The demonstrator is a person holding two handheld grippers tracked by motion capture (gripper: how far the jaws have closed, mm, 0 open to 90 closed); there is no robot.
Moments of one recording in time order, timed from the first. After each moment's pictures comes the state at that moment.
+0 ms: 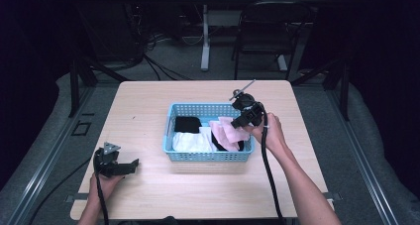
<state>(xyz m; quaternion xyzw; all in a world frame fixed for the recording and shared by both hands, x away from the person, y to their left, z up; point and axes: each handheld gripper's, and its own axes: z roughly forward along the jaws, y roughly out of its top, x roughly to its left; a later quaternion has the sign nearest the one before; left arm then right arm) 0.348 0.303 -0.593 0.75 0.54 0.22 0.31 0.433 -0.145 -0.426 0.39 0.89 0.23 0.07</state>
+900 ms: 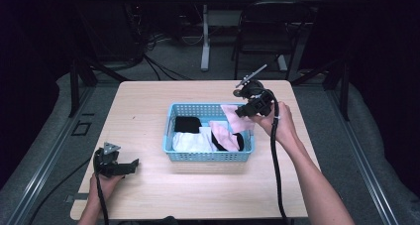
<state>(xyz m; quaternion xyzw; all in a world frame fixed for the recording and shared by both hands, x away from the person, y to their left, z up) 0.348 0.303 -0.592 0.75 0.54 0.22 0.31 0.419 -0.157 -0.368 0.38 0.88 0.26 0.11</state>
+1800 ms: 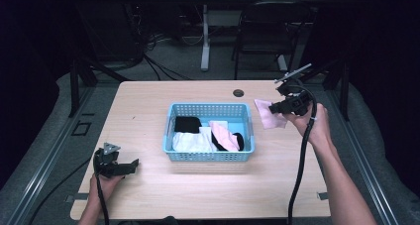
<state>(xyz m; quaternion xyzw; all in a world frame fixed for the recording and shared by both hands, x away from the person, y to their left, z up) 0.347 0.302 -0.592 0.75 0.54 0.22 0.31 0.412 -0.248 -0.363 0.45 0.84 0.26 0.14</state>
